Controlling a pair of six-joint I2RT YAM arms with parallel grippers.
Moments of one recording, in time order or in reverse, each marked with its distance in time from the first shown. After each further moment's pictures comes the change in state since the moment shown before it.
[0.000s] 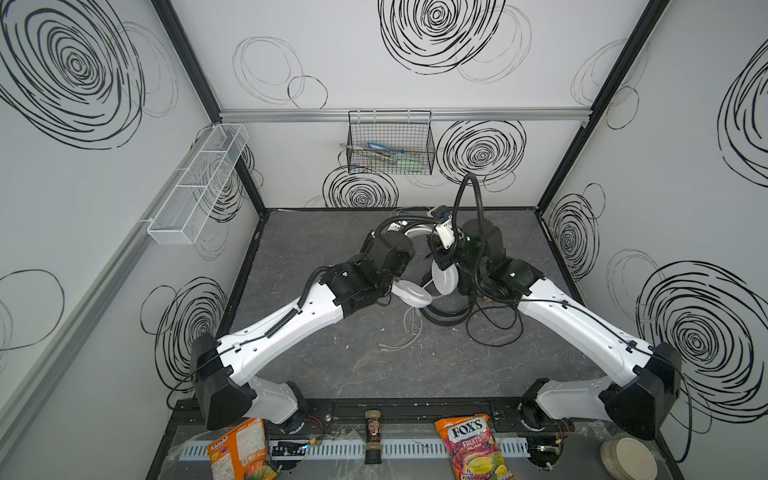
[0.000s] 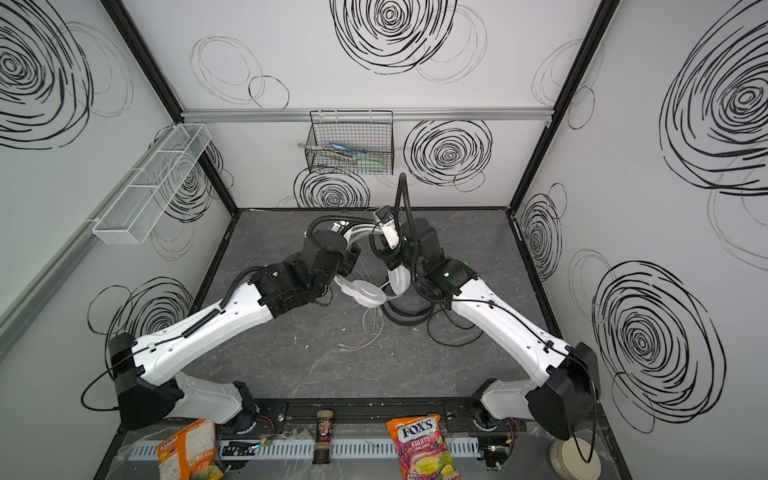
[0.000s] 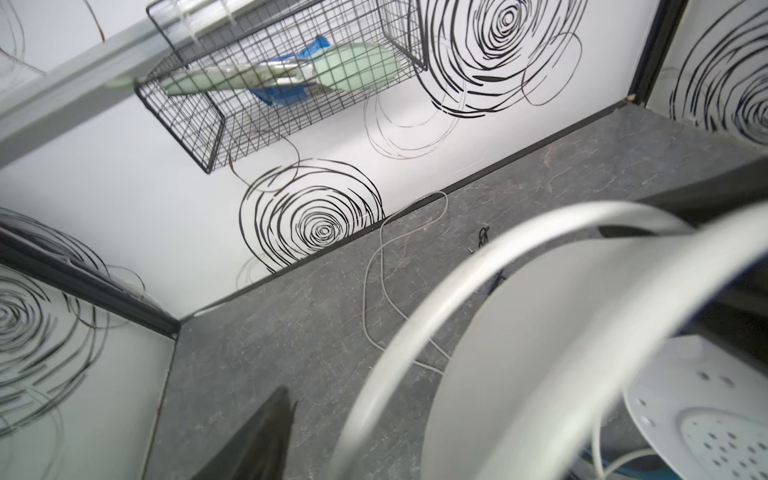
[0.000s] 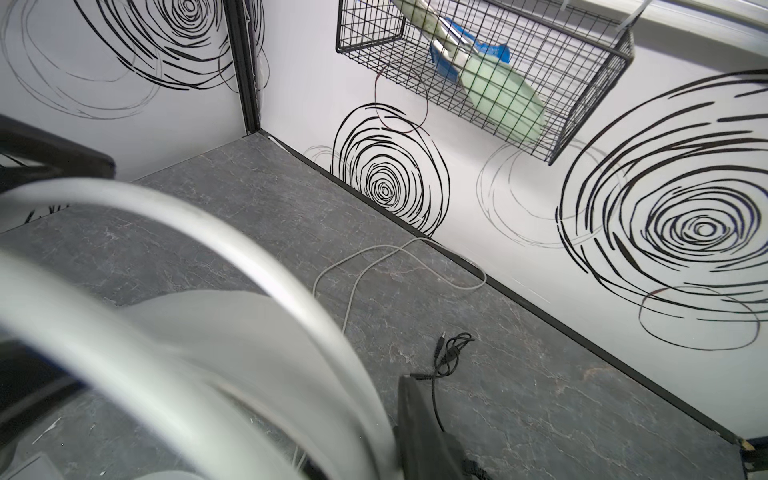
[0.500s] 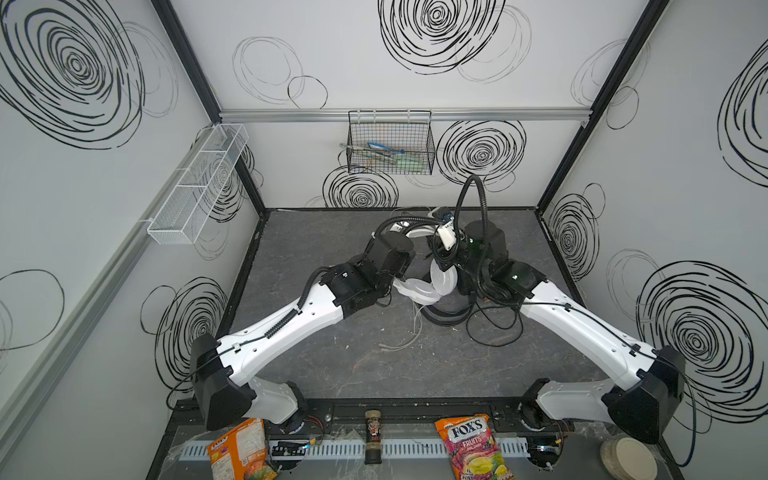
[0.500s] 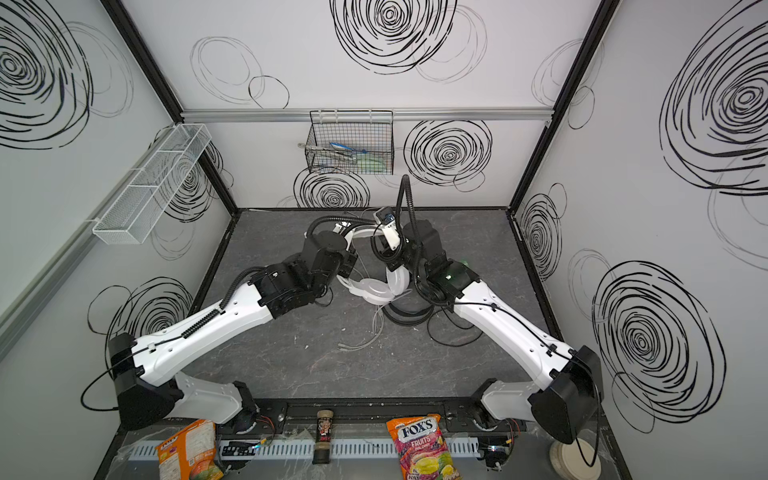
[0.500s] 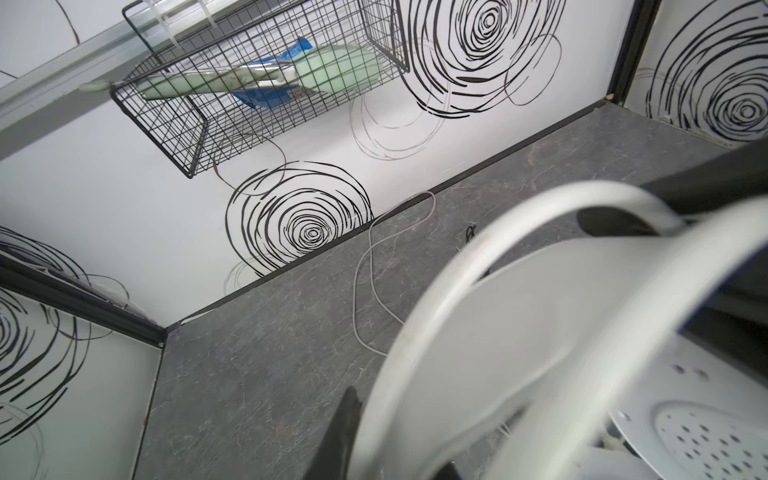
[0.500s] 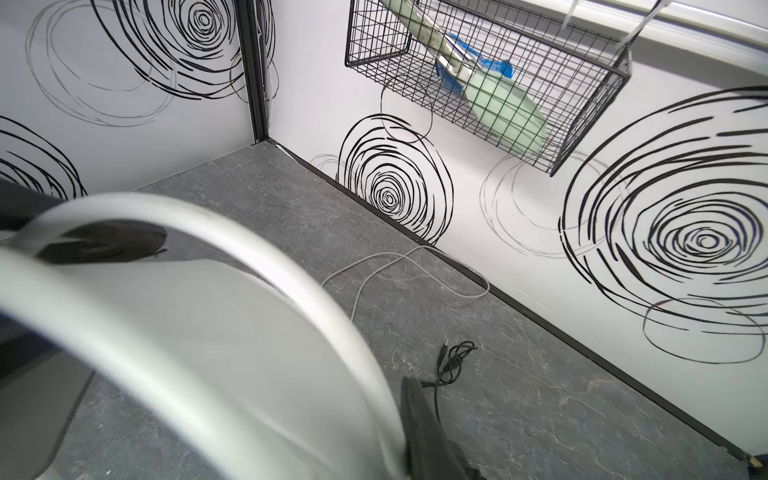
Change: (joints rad) left arm 0.001 -0.001 -0.001 0.003 0.031 -0.006; right arm 0.000 -0.026 -0.024 0.023 -0.016 -0.018
